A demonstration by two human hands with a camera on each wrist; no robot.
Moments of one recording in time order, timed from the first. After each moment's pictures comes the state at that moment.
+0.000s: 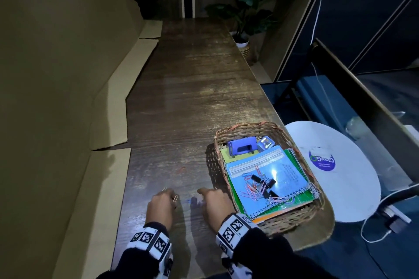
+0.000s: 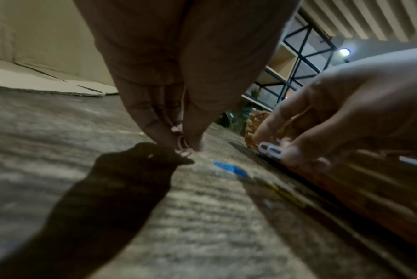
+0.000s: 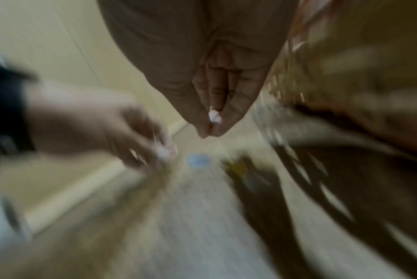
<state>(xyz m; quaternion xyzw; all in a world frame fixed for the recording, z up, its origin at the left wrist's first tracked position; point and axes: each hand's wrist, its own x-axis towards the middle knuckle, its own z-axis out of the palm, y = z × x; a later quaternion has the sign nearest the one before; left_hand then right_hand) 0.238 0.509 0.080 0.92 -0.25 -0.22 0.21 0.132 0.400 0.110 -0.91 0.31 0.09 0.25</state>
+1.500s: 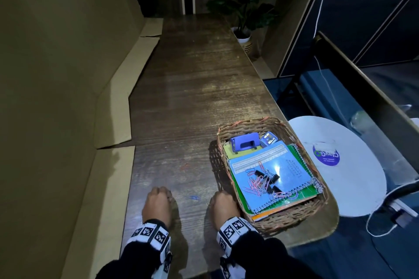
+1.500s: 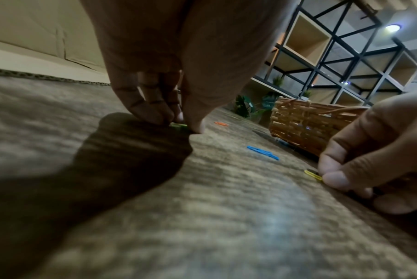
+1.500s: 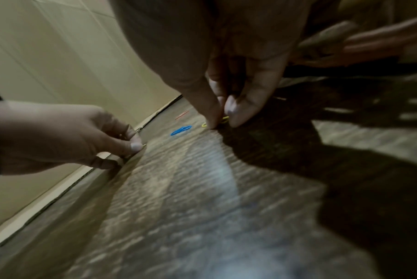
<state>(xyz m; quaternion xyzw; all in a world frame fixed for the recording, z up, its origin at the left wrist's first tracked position) 0.255 0.520 0.059 0.94 -0.23 -0.20 0.14 0.129 0.408 0.066 -0.85 0.45 0.11 0.24</state>
